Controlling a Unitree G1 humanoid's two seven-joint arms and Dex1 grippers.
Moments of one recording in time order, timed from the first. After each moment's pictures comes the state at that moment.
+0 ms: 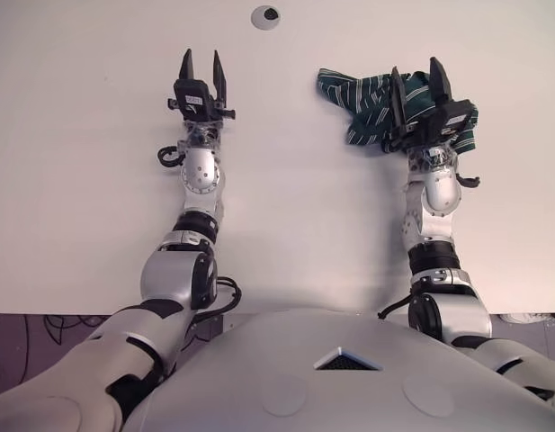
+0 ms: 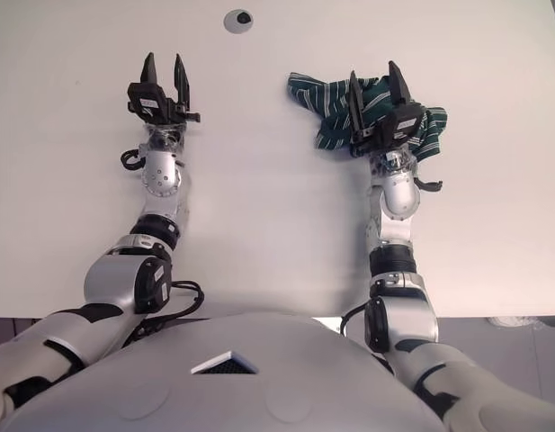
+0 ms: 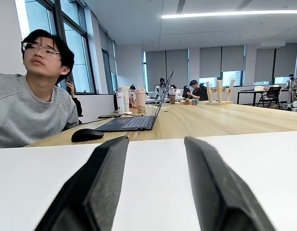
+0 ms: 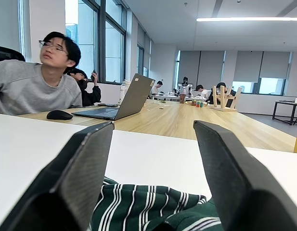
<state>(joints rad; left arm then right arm) -0.48 0.05 0.09 1.08 0.06 -0.88 0.06 -0.21 -0.12 -0.08 0.60 0.19 -0.74 0.36</state>
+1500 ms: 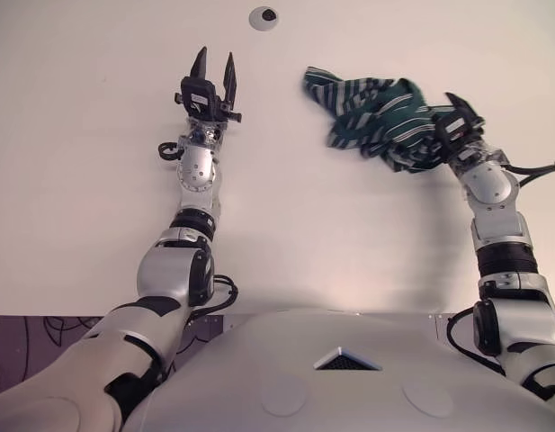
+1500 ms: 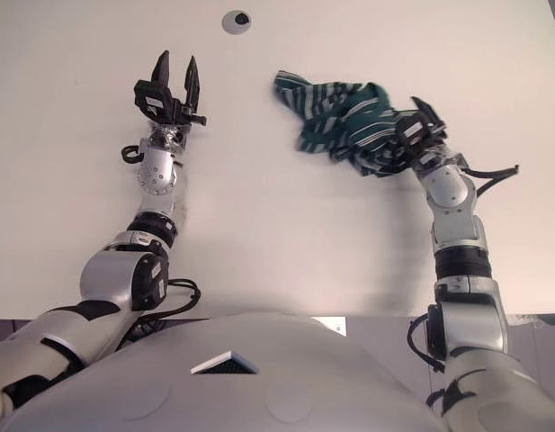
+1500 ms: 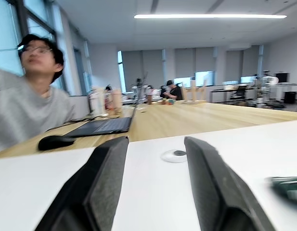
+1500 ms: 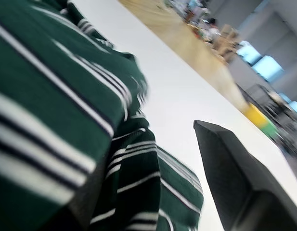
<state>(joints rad) -0.49 0.08 0.07 1.09 -0.01 -0.90 -0.19 -0.14 -0.51 0.04 0.46 -0.13 -0.38 0.43</state>
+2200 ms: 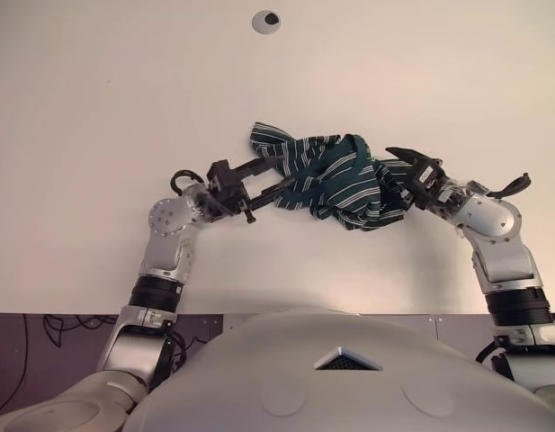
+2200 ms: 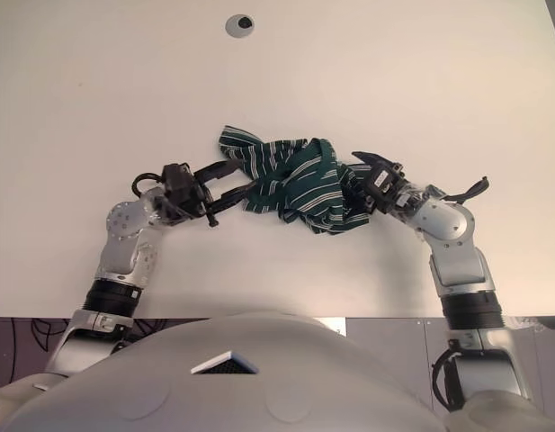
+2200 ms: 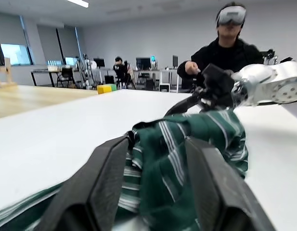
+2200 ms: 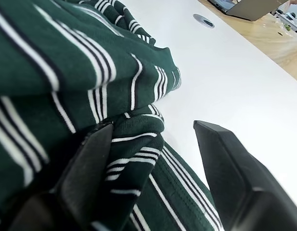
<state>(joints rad) 0.03 0.31 -0.20 0.22 -0.32 -0.30 -0.96 0.10 -0.59 0.12 0.05 0.04 -0.16 0.68</state>
